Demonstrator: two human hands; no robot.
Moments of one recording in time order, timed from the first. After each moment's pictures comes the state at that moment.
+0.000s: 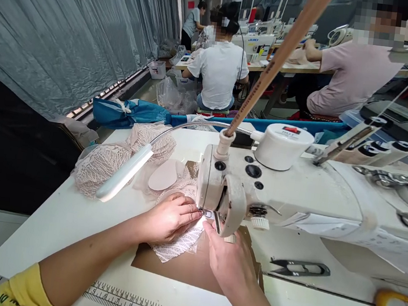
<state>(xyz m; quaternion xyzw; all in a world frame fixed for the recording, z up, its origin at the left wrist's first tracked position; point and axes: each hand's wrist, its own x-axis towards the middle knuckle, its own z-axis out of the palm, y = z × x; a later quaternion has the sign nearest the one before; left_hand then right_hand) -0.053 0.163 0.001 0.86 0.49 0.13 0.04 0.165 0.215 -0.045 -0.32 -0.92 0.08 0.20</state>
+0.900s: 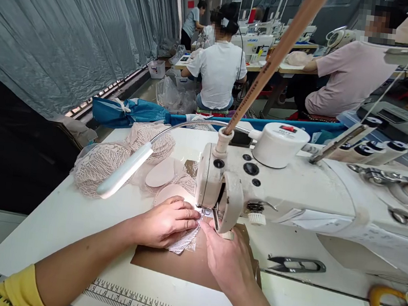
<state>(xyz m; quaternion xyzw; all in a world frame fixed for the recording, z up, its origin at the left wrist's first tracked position) -0.057 0.154 0.000 0.88 0.45 0.14 0.05 0.165 0.217 -0.030 -0.28 -0.94 0.06 0.21</state>
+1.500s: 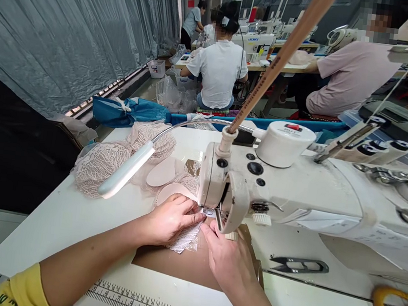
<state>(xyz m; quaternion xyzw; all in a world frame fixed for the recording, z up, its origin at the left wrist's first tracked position) -0.047 0.160 -0.007 0.84 0.52 0.11 0.04 0.159 0.216 -0.022 -0.24 -0.95 0.02 0.22</state>
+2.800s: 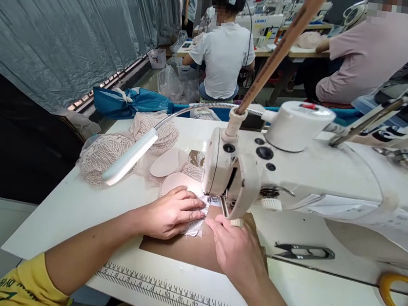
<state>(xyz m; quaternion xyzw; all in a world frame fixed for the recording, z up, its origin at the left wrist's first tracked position) -0.057 0.148 0.003 0.88 0.44 0.14 0.07 0.174 0.211 -0.024 -0.22 -0.95 0.09 0.21</state>
